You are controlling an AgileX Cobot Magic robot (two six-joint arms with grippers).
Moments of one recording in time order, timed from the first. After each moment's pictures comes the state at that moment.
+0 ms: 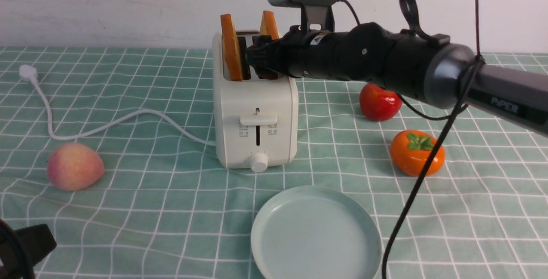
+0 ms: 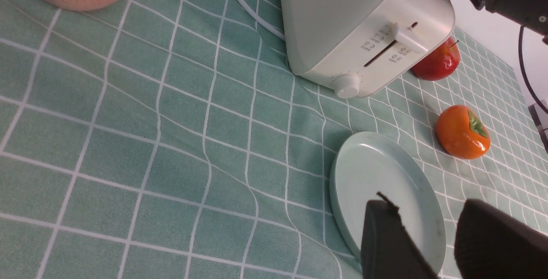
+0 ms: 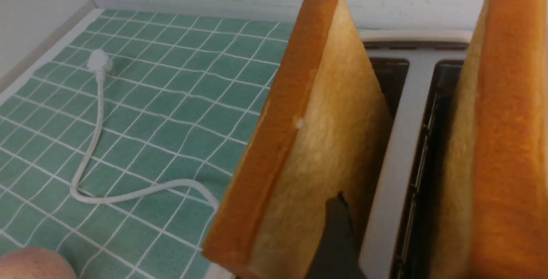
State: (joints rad) right arm 0.52 2.07 -1.74 0.59 0.14 -0.31; left arm -0.06 0.39 -0.50 -0.45 0.69 -0.30
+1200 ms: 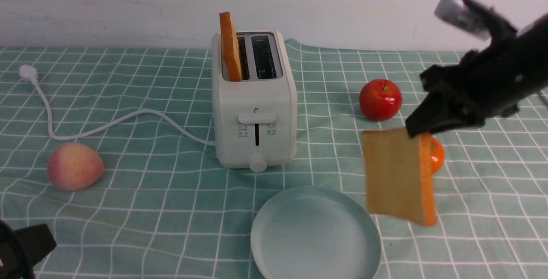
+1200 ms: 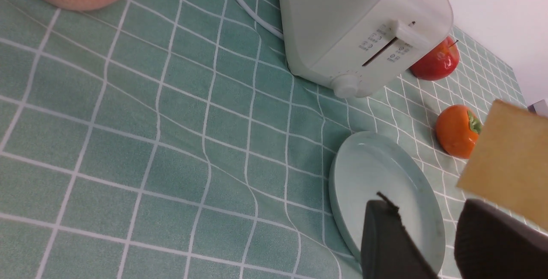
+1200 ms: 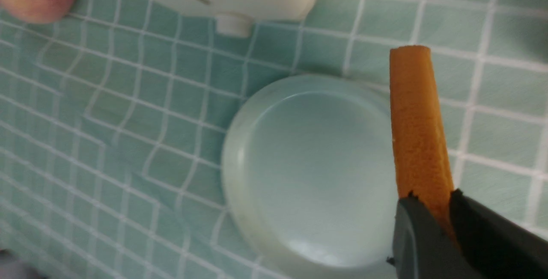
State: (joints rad) right arm 0.11 1.60 -1.35 0.70 1.08 -0.28; left arm -0.06 0.39 -0.50 -0.45 0.69 -0.30
